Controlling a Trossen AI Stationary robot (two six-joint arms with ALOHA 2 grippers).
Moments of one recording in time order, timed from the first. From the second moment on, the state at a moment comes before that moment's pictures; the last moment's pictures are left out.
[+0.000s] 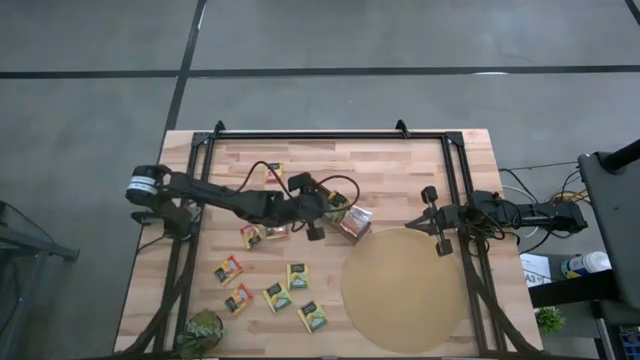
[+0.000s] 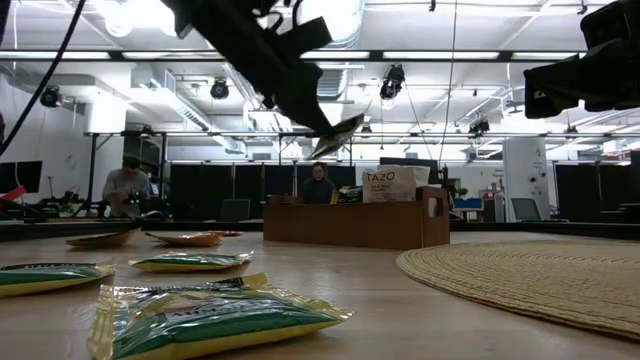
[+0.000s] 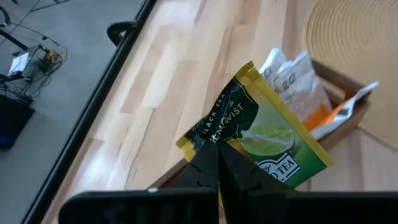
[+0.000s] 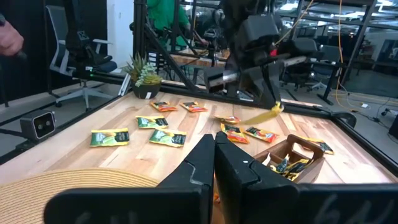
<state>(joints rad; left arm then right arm) -0.06 1.63 1.08 -0.10 -0.50 0.06 0.03 0.05 0.01 0.03 -0.16 -0.09</state>
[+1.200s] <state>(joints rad) -0.01 1.75 0.95 0.26 -0.52 0.10 0.03 0.05 0.01 0.03 -0.16 -0.09</state>
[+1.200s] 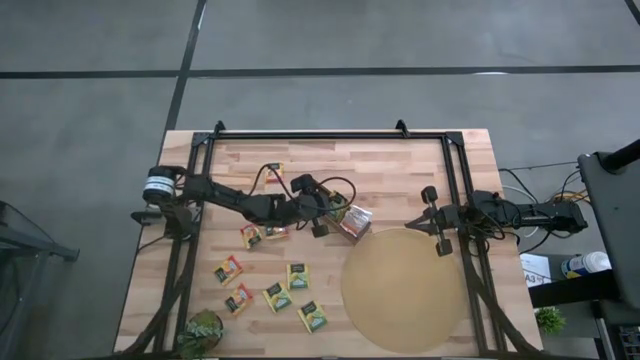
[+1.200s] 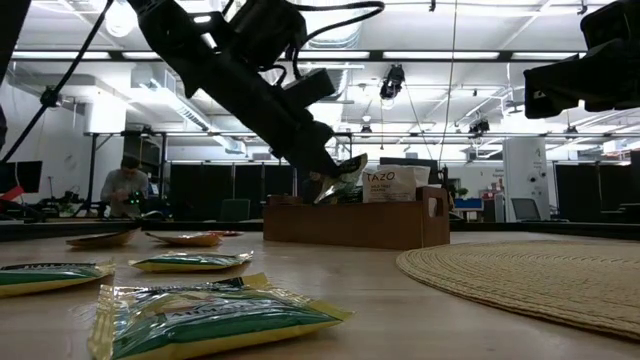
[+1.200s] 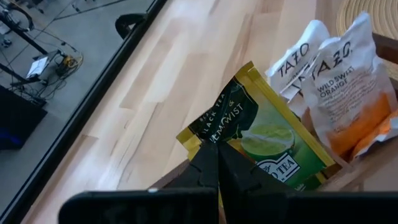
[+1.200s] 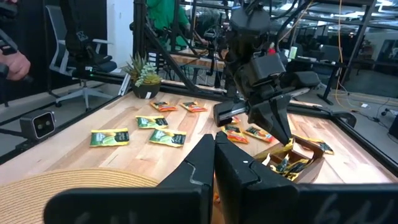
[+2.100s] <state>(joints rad) -0.01 1.79 0.95 0.29 -0.57 0.12 0.03 0.05 0.01 0.03 -0.16 -0.09</state>
